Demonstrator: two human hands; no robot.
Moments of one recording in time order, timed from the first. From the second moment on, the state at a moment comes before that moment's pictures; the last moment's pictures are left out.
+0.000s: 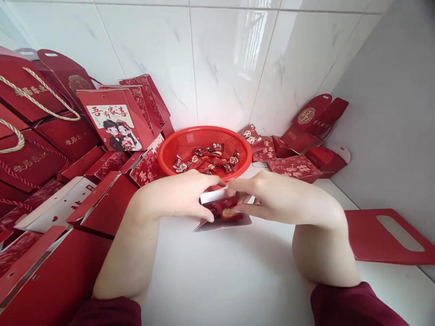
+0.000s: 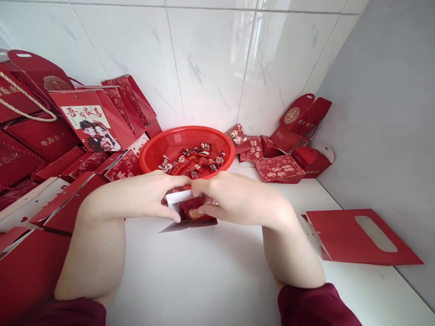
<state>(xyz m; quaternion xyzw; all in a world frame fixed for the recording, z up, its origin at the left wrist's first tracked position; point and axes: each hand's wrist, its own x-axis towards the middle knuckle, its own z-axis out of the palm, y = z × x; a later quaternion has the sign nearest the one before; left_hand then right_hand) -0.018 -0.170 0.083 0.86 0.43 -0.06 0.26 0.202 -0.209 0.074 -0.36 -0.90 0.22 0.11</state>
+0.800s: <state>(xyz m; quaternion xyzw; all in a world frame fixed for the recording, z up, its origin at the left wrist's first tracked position) -0.023 -0.143 0.071 0.88 0.44 -0.06 0.19 0.197 -0.170 0.049 -0.41 -0.90 0.16 0.05</state>
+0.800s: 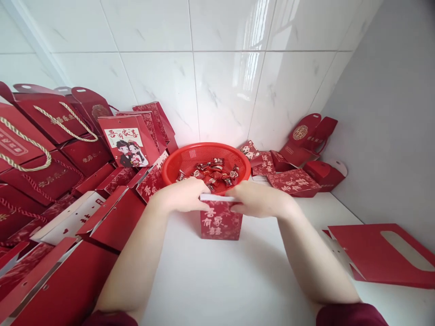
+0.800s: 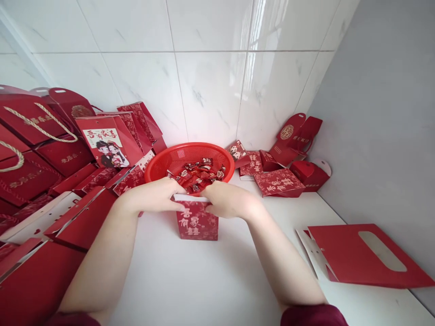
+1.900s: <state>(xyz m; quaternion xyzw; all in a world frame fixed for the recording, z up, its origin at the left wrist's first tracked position) -0.070 -0.176 0.111 0.87 0.44 0.18 0.16 0.186 -0.156 0.044 -0.25 -0.85 0.32 0.32</state>
